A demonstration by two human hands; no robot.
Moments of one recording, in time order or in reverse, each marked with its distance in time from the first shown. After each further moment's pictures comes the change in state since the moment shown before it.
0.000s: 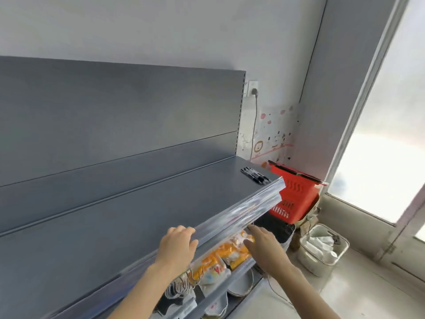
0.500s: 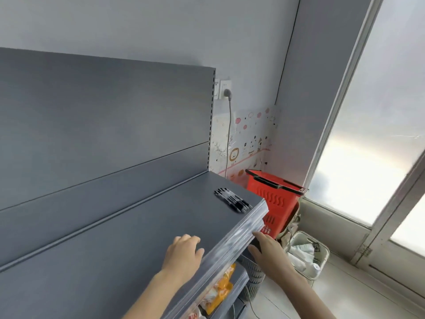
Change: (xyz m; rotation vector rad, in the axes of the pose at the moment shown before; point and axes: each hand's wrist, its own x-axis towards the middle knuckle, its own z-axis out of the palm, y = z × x) left_hand 0.204 0.064 0.057 -0.096 -0.117 0.125; right_hand 0.161 0.084 -0.046 0.002 0.087 0.131
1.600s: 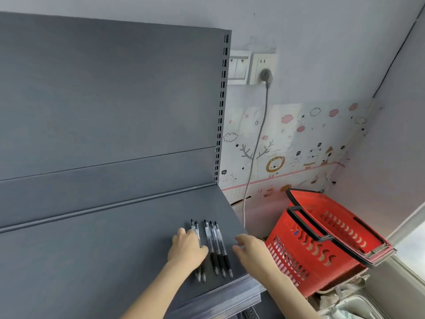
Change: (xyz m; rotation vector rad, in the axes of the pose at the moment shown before) left_hand 0.254 0.098 0.068 -0.049 0.000 -0.730; right_hand 0.302 0.092 -0.013 0.045 -0.341 -0.387
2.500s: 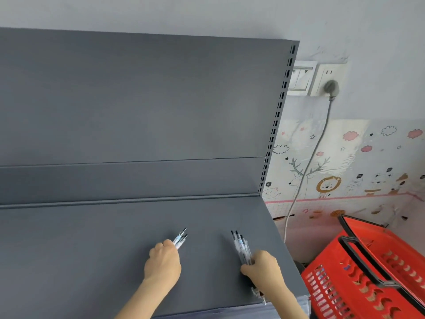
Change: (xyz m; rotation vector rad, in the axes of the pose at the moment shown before) left_hand -0.025 -0.107 -0.023 0.055 0.192 -0.340; right_hand 0.017 -0.049 0.033 0.095 -0.140 0.084
